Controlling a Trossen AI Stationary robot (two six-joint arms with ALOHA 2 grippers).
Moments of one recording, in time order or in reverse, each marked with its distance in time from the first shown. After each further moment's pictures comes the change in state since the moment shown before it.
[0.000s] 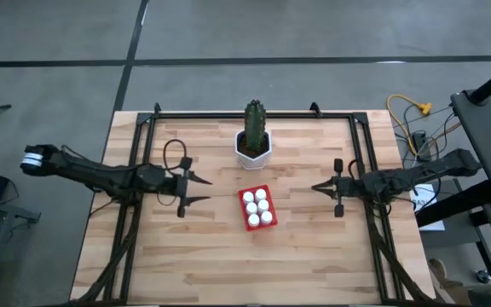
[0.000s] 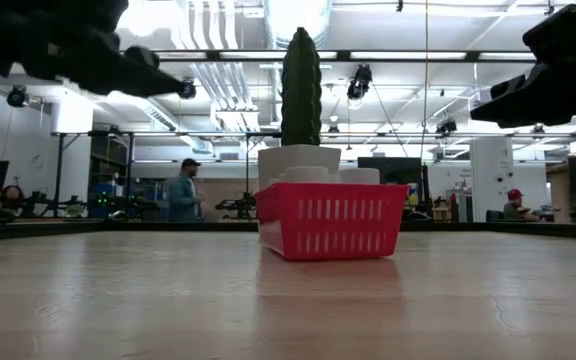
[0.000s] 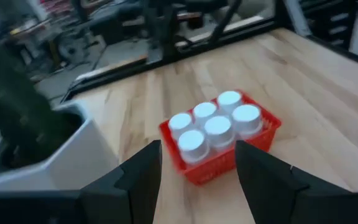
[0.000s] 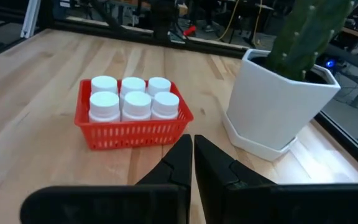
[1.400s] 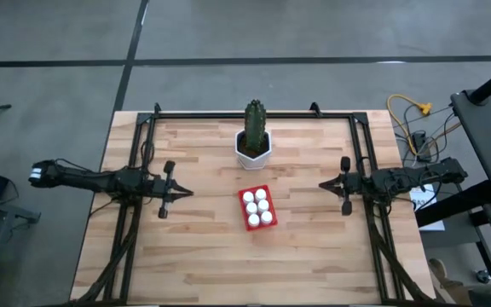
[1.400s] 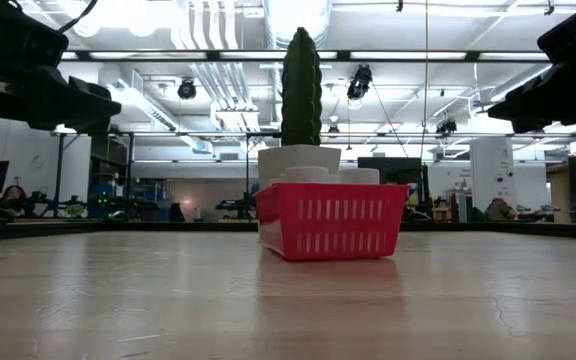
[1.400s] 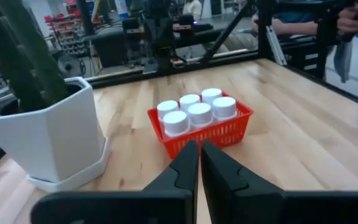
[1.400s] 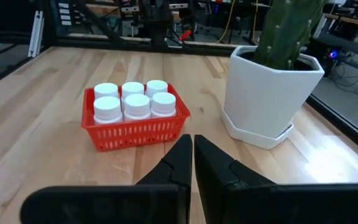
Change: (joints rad) left arm 0.000 -0.543 -0.337 -0.128 0.046 -0.124; right arm -0.003 -0.326 0.001 -0.304 -0.008 0.083
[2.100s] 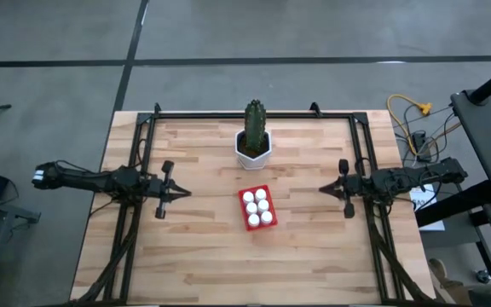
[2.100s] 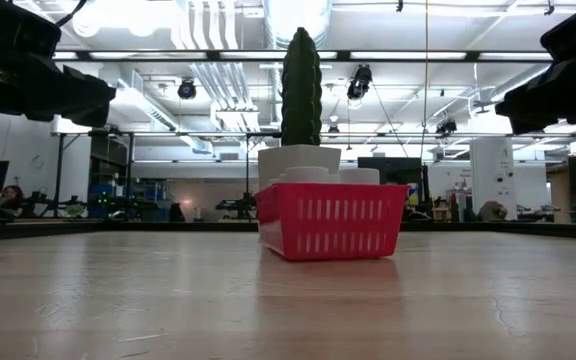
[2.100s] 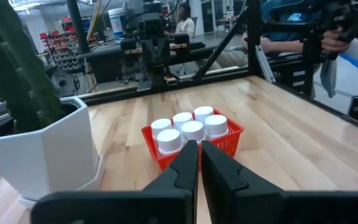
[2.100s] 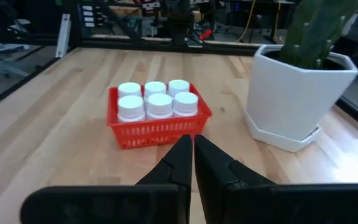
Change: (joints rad) left arm 0.000 -0.069 -0.002 -0.013 0.045 0.002; right arm 0.000 0.001 0.000 0.001 -0.093 0.020
